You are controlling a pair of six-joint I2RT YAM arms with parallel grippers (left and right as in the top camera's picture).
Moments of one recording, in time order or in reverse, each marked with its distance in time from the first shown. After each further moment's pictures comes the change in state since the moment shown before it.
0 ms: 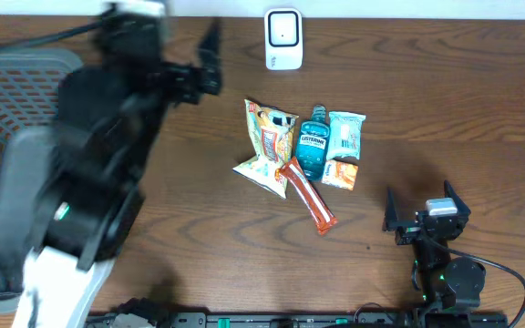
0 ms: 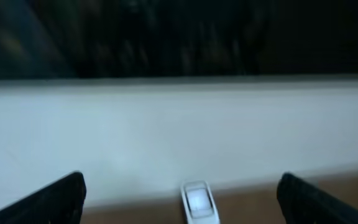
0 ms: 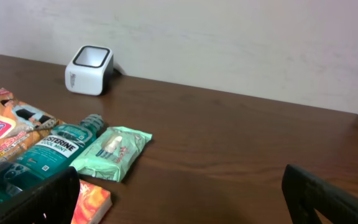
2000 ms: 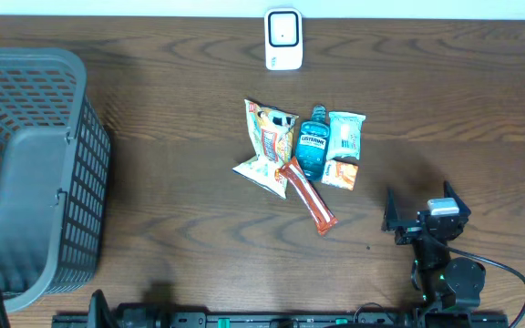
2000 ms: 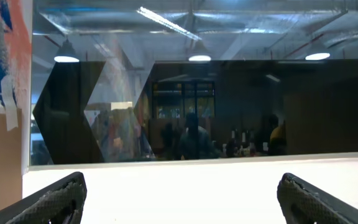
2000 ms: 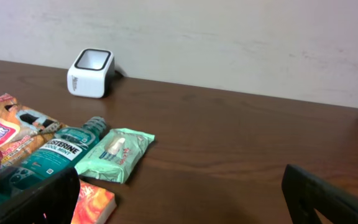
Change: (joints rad) left arm 0.350 -1.056 -0.343 -0.253 0.225 0.035; right arm 0.000 0.000 0.000 0.000 -0.001 0.036
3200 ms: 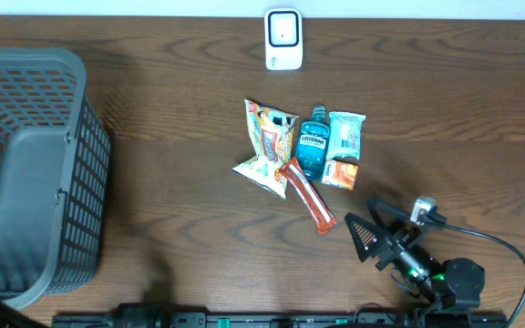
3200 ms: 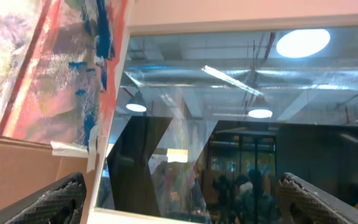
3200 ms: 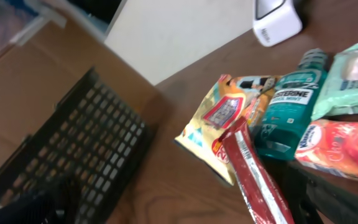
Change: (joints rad) left arm 0.000 0.050 0.005 0.287 -0.281 0.055; right arm 0.000 0.000 0.000 0.007 -0.675 0.846
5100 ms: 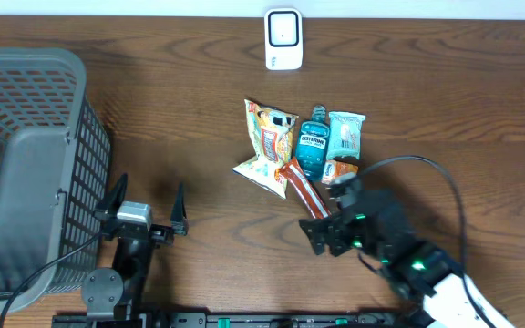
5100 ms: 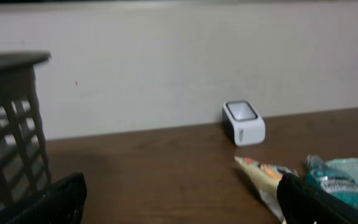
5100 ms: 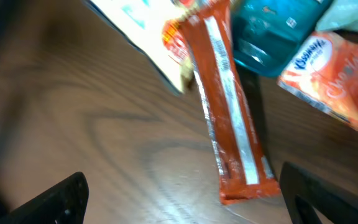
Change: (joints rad) left arm 0.000 -0.094 -0.990 0.213 0.364 0.002; right arm 0.651 0.924 0.472 -0.307 0.660 -0.445
